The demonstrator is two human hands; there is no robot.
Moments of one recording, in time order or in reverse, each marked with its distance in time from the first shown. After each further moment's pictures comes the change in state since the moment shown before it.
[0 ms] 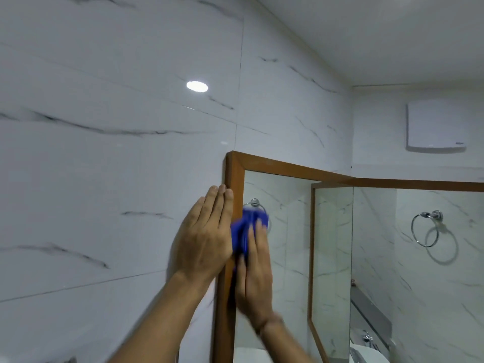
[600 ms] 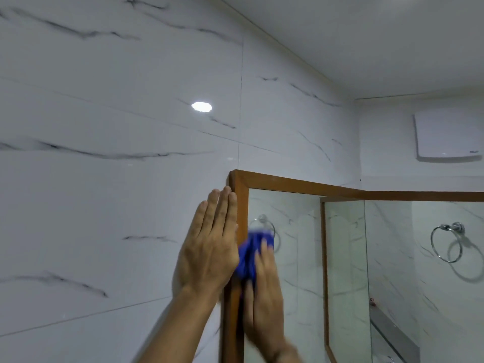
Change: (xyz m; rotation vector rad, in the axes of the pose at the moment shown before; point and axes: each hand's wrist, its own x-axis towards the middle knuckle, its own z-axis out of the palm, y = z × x) left_hand 0.015 -0.002 0.008 0.013 -0.002 -0.067; right_hand 0.006 0.006 -0.001 -0.080 0.045 -0.092
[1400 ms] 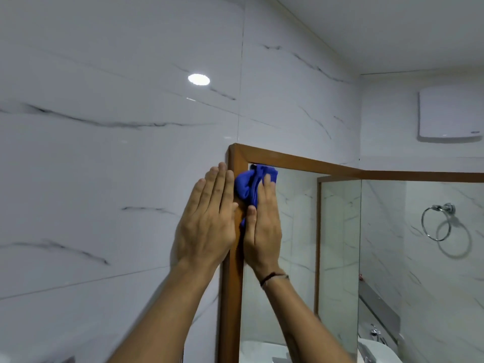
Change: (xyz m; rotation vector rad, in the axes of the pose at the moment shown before) left_hand -0.005 -0.001 0.001 -0.005 0.021 0.002; right_hand 0.076 -0.009 0.004 0.014 0.057 0.127
